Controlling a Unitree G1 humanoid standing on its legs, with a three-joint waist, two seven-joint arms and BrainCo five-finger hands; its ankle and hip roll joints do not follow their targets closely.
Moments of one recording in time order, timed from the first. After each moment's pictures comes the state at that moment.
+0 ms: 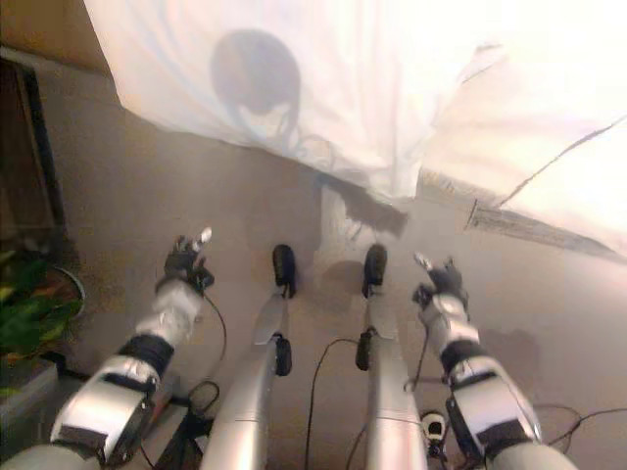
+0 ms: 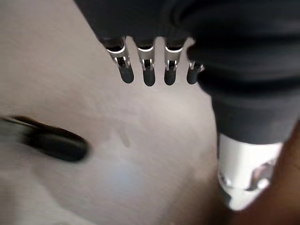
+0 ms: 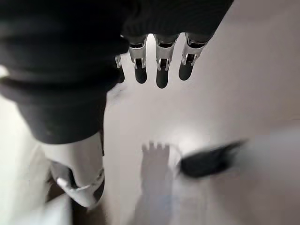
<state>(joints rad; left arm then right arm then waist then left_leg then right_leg) -0.56 0.32 -0.14 0.93 -0.95 -0.15 0.35 -0.54 -0.34 0.12 1.13 0.87 -0.13 -0.36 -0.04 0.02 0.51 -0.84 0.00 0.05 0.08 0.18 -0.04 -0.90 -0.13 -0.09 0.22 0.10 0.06</state>
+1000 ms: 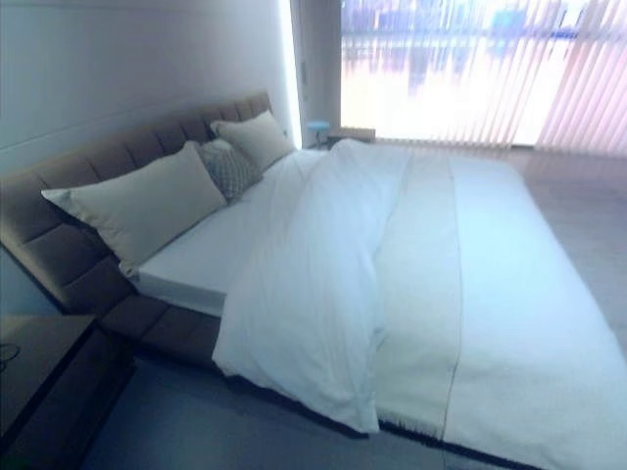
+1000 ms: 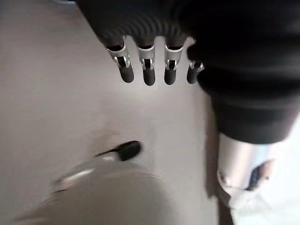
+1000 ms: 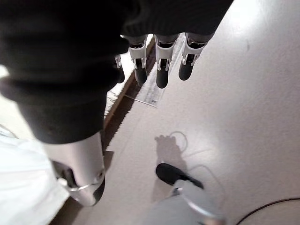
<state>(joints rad) -0.01 0.22 -0.28 1.22 -0.01 -0.04 0.10 0.02 -0.31 0.24 1.22 0.10 0.00 -0.10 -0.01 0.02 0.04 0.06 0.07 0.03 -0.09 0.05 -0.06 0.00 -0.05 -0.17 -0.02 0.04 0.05</state>
